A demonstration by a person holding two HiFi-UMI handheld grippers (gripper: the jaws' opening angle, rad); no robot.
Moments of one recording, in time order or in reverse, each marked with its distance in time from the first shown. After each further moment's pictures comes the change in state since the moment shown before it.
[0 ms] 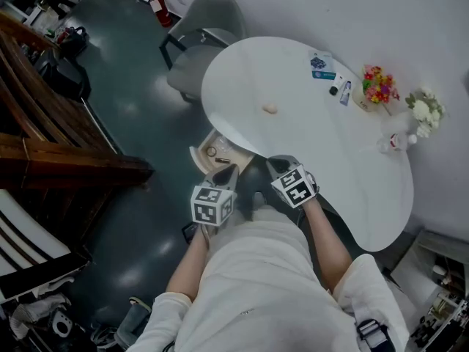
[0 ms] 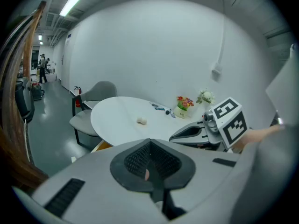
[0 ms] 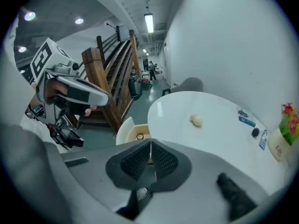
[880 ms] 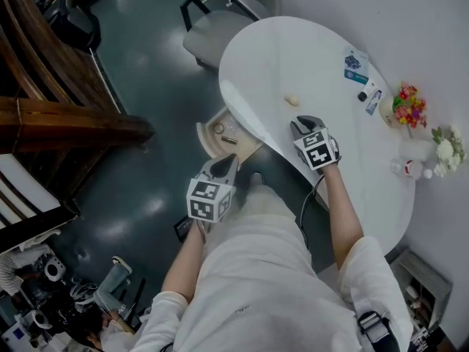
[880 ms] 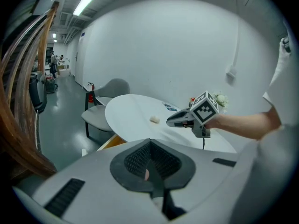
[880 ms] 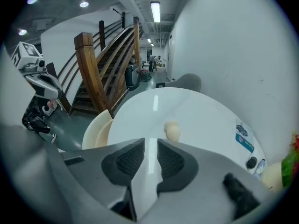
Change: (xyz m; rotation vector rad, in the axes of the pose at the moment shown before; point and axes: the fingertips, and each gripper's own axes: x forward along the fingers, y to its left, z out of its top) left arm 0.003 0.041 -0.007 -0.103 0.002 0.113; right arm 0.068 -0.116 0.024 -0.103 0.119 -0.040
